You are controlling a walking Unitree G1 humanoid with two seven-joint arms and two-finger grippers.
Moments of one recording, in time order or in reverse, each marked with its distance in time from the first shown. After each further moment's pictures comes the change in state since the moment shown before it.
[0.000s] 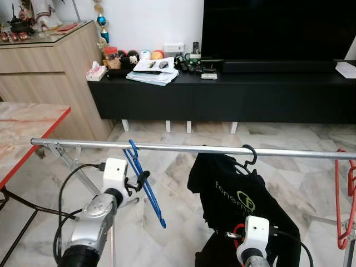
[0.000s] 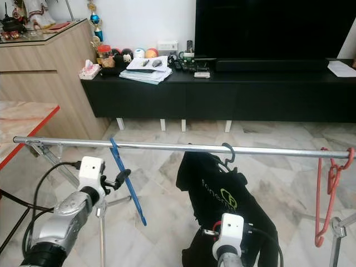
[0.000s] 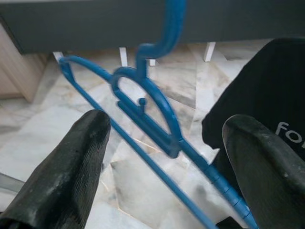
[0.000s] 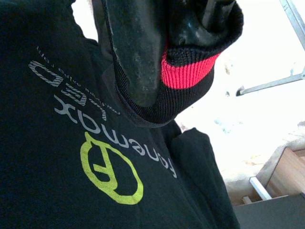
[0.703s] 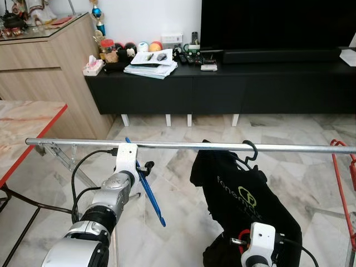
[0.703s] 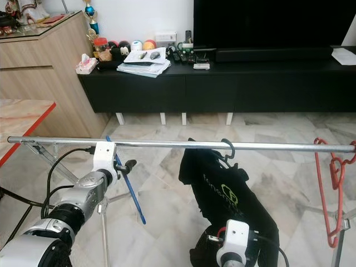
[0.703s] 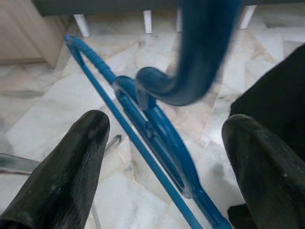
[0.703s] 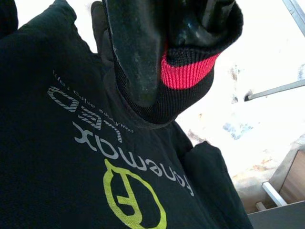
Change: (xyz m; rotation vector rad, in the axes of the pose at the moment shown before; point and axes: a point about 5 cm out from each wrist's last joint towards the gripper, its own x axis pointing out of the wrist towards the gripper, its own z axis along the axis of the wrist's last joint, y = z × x) left arm 0.041 -0.005 0.022 -0.026 0.141 0.164; right arm -0.010 -0.008 -0.007 0.006 -0.011 -0.040
